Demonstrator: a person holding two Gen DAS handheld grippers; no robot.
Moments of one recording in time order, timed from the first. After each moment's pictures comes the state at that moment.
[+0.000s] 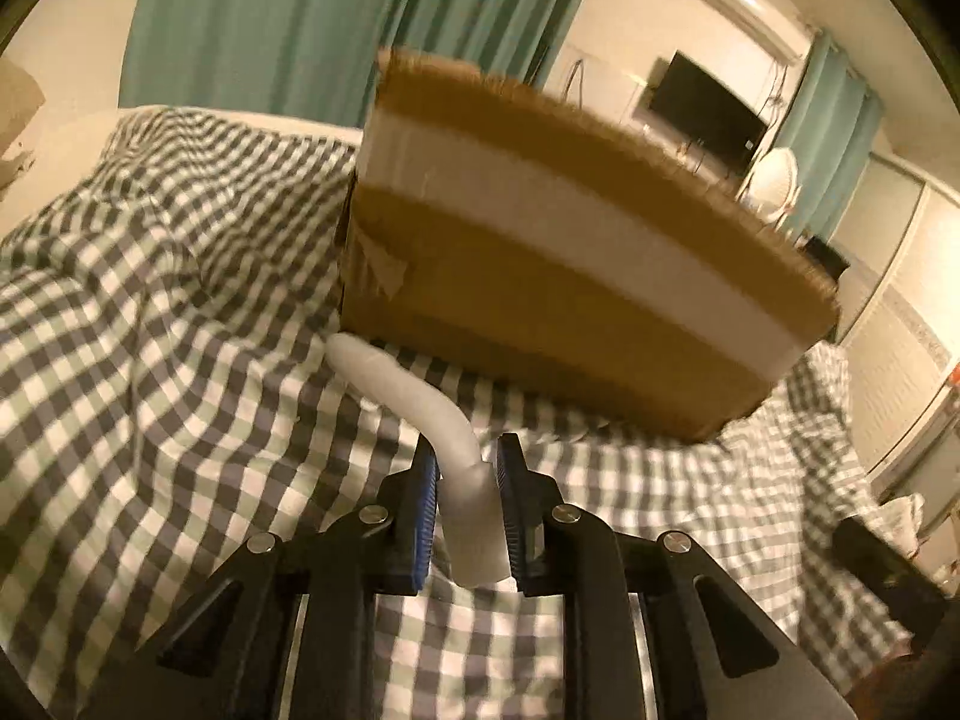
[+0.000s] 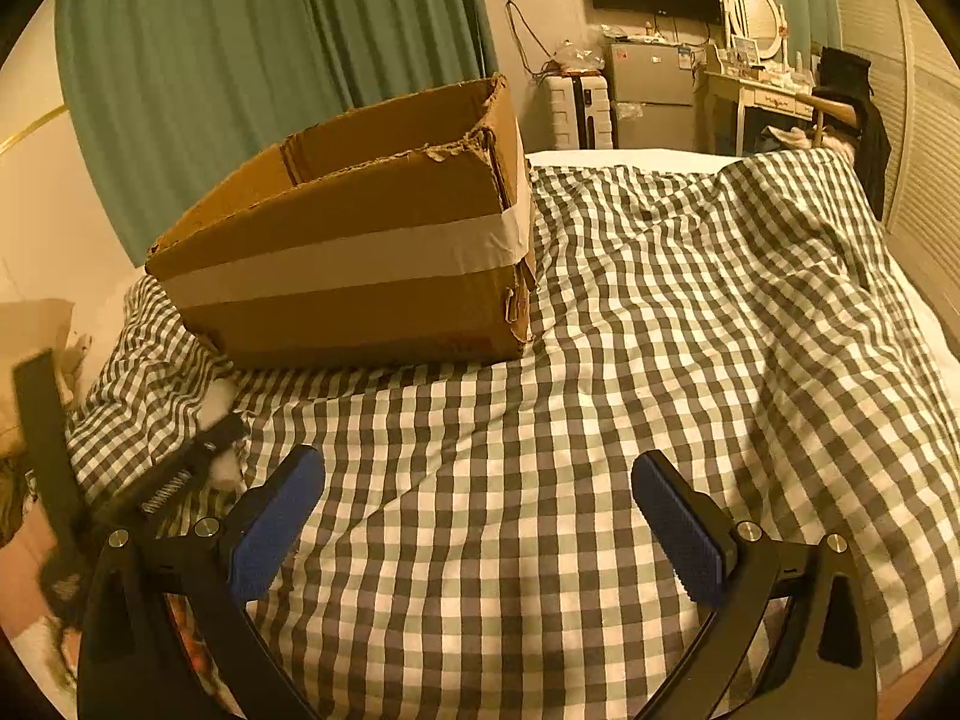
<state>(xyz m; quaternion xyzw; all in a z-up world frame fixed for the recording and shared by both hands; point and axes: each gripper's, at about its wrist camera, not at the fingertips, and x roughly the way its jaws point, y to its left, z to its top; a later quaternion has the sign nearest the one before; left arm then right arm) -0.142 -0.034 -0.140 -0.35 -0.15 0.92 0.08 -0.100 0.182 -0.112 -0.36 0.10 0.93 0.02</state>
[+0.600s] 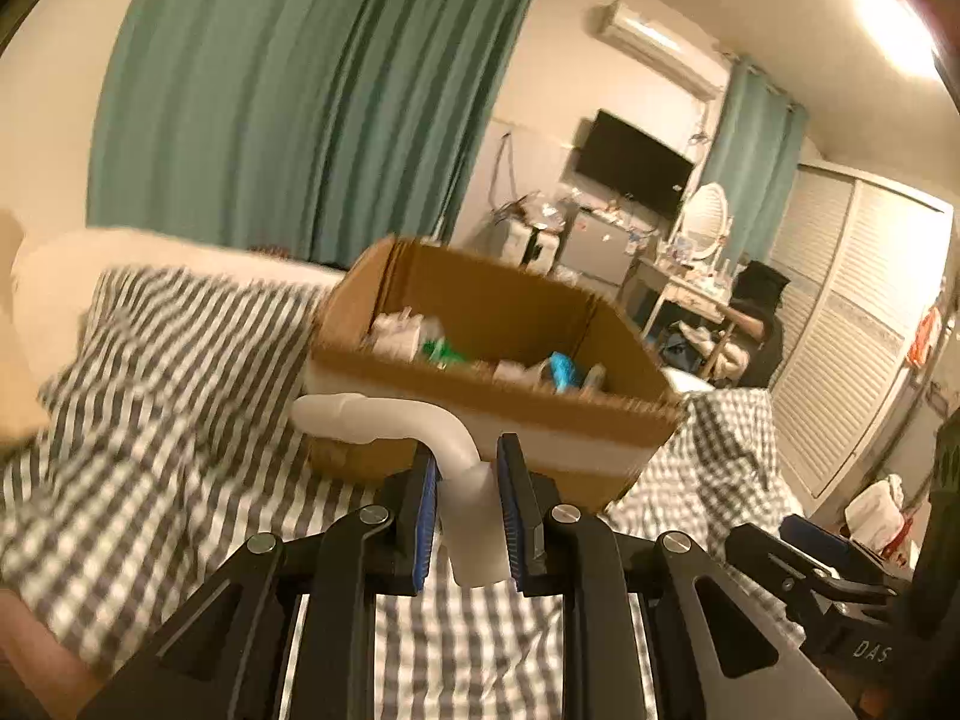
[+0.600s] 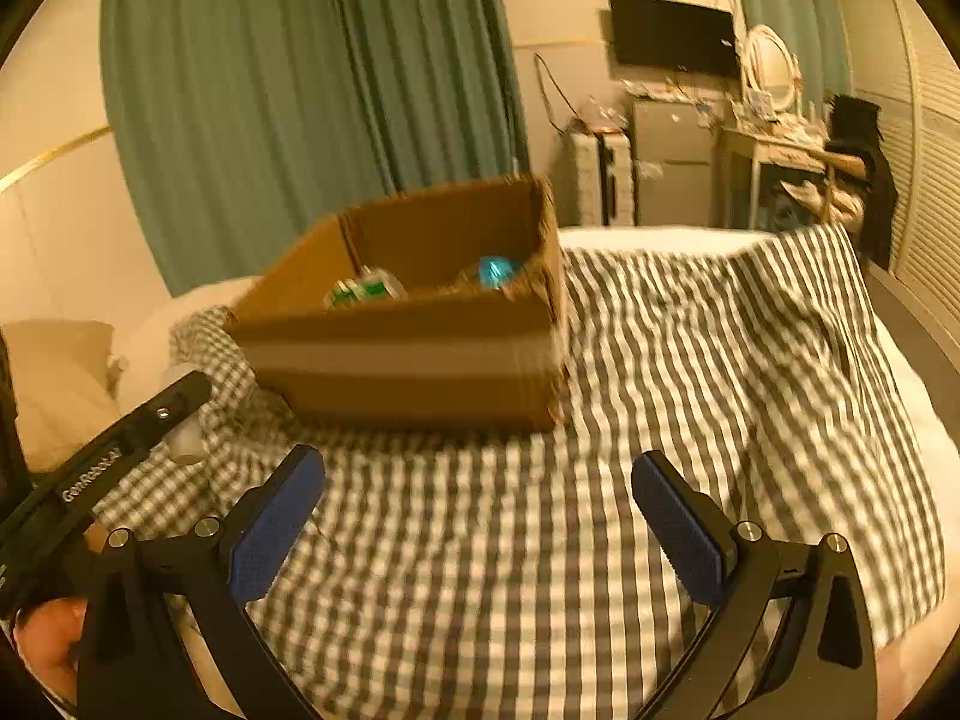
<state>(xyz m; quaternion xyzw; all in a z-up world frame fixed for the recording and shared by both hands) -0.104 -0.031 -0.025 -0.25 -0.12 0.95 0.14 -0.085 0.165 -0.037 -0.29 0.08 0.95 -0.02</state>
